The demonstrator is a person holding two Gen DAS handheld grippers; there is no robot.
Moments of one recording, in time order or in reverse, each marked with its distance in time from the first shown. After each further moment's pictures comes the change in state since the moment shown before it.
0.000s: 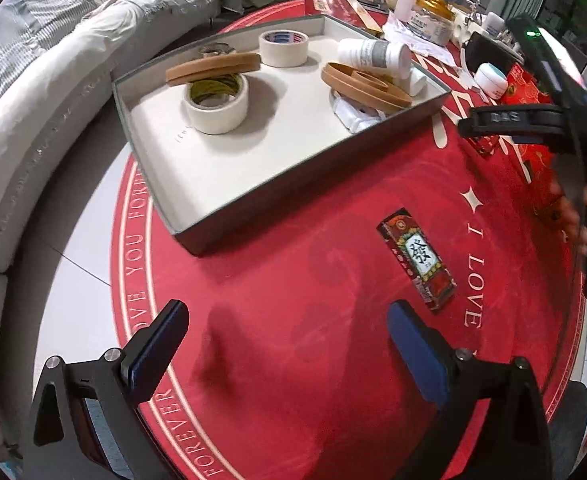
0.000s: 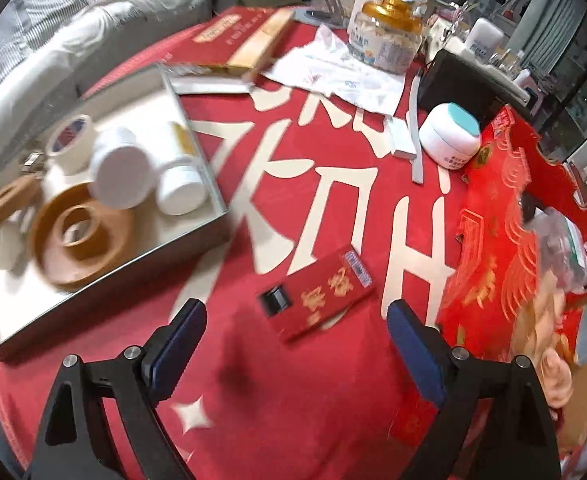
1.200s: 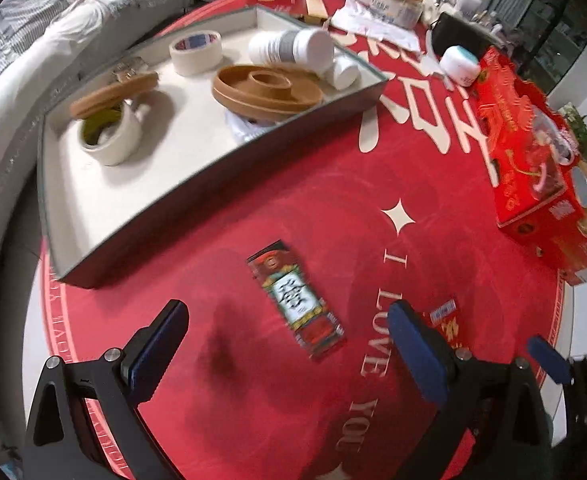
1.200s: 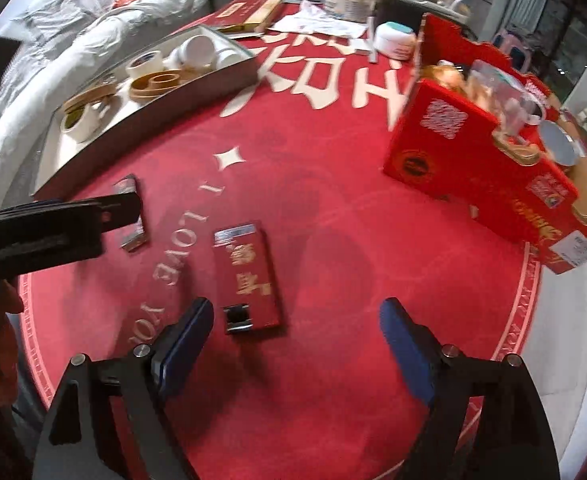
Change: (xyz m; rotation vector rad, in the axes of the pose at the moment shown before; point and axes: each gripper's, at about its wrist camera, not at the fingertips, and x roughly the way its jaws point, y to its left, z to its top) left arm 0.017 -0.077 0.037 0.004 0.069 -0.036; right arm -0.088 -0.005 -0.175 0.101 -0.003 0.073
